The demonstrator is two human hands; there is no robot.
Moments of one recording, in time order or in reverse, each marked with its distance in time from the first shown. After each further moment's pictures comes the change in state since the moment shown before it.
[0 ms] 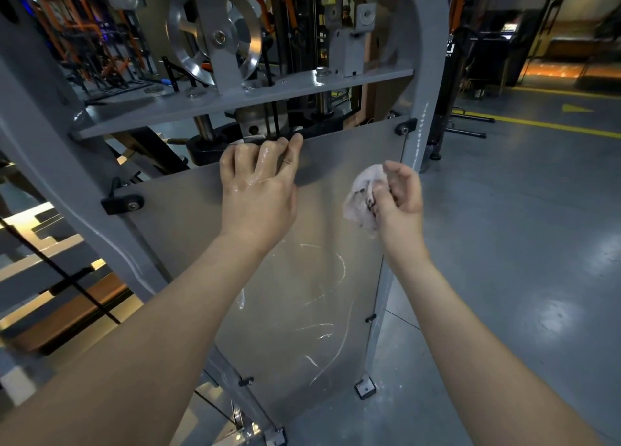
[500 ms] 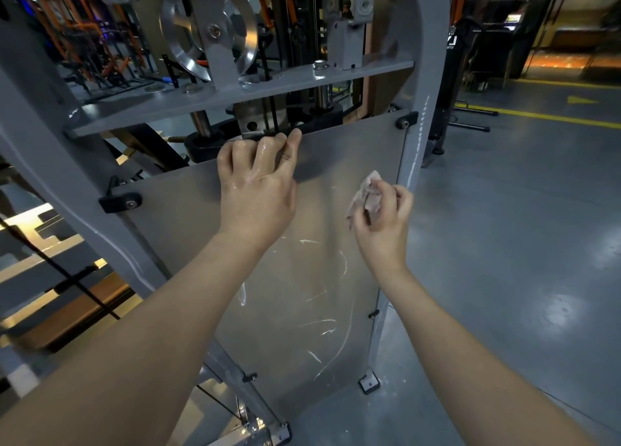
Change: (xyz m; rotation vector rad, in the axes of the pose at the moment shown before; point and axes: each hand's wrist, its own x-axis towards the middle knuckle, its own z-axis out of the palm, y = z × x) left_hand -0.001 -0.001 0.003 0.010 0.034 0.013; right_hand -0.014 0.049 0.003 -0.610 0.083 -0.244
